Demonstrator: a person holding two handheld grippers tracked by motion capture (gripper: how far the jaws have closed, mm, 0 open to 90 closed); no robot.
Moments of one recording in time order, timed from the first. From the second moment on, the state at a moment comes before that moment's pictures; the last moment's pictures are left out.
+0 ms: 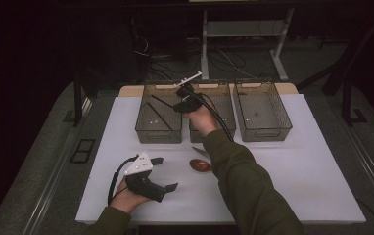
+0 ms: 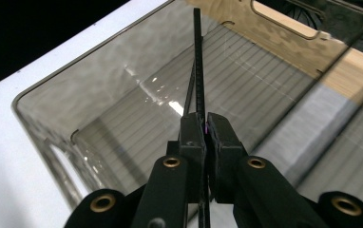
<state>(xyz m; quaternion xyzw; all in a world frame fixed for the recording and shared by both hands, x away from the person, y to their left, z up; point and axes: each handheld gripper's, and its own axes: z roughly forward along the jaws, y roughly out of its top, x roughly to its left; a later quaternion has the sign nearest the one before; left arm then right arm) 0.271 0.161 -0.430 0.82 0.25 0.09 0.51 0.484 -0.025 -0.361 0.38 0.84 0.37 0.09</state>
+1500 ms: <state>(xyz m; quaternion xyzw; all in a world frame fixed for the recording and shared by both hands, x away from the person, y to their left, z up) 0.272 0.160 -0.431 0.82 0.24 0.09 0.50 0.458 -0.053 -0.335 0.32 0.84 0.44 0.07</state>
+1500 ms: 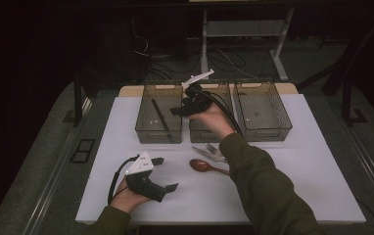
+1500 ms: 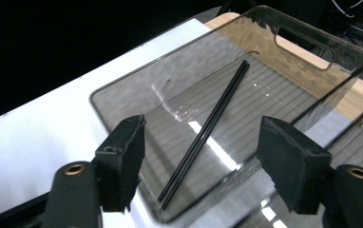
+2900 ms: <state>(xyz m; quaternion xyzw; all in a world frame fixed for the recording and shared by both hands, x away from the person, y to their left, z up) 0.271 0.165 -0.432 0.82 0.27 0.10 0.50 0.343 -0.209 -0.377 0.31 0.82 0.47 0.10</state>
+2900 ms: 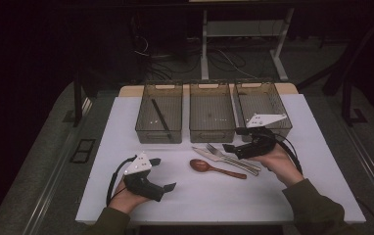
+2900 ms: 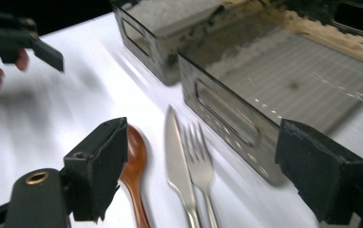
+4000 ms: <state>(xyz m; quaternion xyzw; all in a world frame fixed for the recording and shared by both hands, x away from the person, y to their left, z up) 0.270 0.152 -0.431 0.83 0.25 0.09 0.49 0.256 -0.296 -0.436 0.37 0.79 0.46 0.16</state>
